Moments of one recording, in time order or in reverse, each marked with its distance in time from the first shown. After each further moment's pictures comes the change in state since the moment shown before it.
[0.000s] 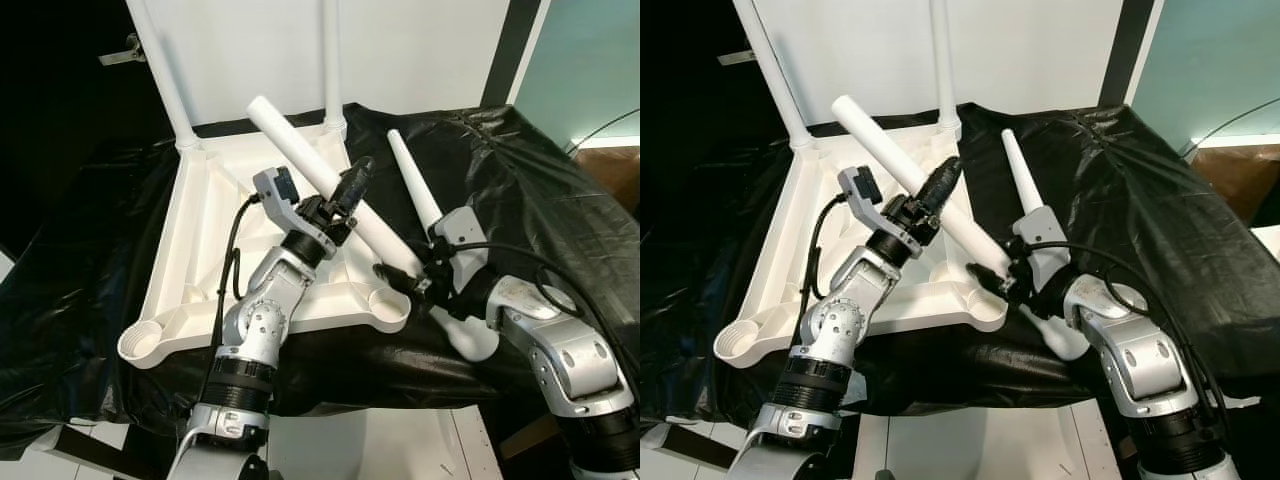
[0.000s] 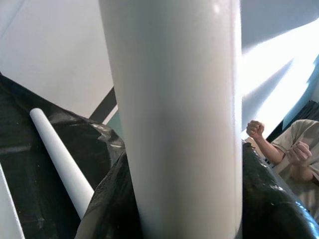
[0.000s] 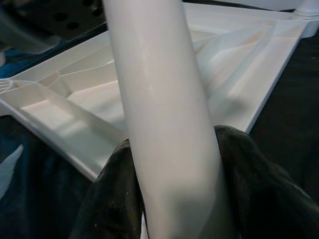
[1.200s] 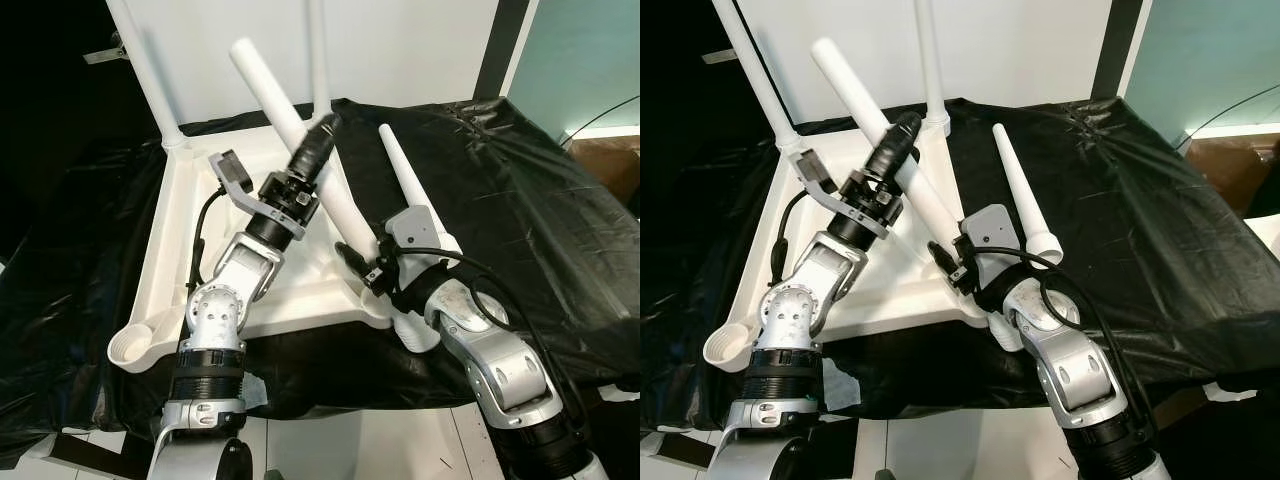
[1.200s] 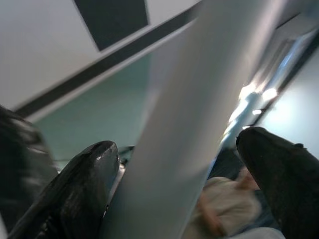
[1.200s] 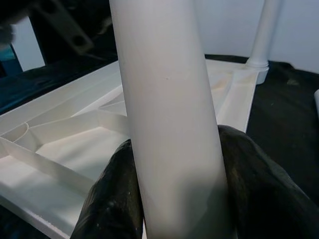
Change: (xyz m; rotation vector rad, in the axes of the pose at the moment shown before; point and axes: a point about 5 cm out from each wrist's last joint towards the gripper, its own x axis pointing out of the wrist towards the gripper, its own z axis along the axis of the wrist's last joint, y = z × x) left arm -0.014 -0.010 0.046 -0.420 -0.091 -0.200; right arm 0.036 0.022 0.025 -0.063 -0.193 -0.265
